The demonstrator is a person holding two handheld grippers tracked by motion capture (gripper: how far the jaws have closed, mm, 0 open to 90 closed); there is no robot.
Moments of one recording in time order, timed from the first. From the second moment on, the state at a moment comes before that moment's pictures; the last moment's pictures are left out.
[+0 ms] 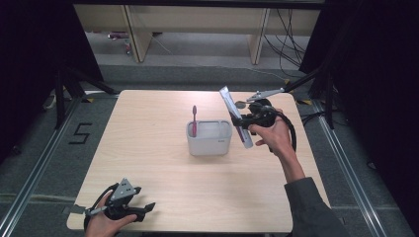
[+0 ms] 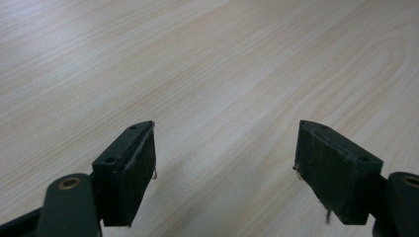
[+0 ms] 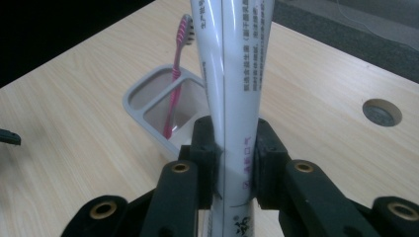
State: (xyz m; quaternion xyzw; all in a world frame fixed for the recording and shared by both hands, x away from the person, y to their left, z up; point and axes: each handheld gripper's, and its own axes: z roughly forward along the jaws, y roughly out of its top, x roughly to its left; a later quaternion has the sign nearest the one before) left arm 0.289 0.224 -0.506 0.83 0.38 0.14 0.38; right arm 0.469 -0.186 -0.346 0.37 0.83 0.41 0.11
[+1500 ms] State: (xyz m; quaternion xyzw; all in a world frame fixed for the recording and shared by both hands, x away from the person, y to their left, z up) left arm 0.289 0.225 -0.505 0.83 0.37 0.14 0.39; right arm 0.495 -0.124 -0.348 0.37 0.79 0.47 0.13
